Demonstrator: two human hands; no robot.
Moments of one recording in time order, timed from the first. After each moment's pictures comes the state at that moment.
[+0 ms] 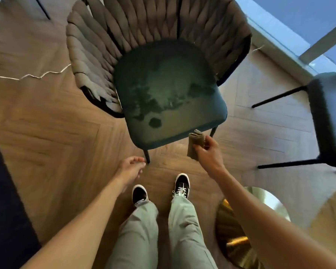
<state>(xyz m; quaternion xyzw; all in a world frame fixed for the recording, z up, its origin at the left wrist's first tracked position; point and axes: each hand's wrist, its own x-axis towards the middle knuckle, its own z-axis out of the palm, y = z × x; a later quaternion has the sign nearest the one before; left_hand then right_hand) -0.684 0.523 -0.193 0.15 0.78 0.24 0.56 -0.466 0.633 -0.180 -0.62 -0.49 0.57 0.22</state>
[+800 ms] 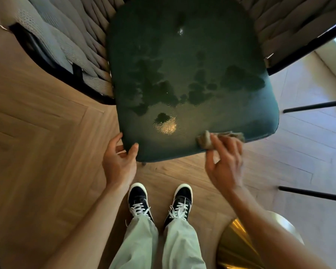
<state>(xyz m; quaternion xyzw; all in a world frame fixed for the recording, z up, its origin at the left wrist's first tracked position) -0.708 0.584 -0.347 0.10 0.84 0.41 0.35 -0.485 0.686 -0.376 -0.52 -0.81 0.12 0.23</state>
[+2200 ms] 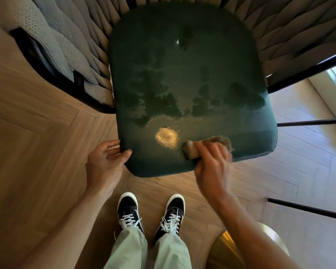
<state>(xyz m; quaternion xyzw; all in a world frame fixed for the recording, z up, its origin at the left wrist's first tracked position) -0.753 0.589 -0.360 0.09 0.81 0.43 0.40 -0.533 0.694 -0.360 -0.49 -0.85 0.12 0.18</state>
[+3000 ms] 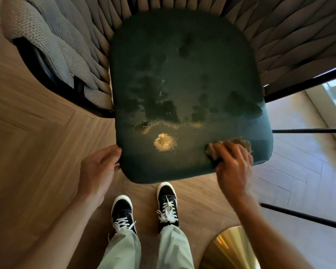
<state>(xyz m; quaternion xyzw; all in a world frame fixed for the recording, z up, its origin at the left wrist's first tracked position) -0.760 0.594 -0.347 0.04 0.77 0.45 0.44 -0.495 0.736 -0.348 -0.50 -0.85 0.07 0.13</state>
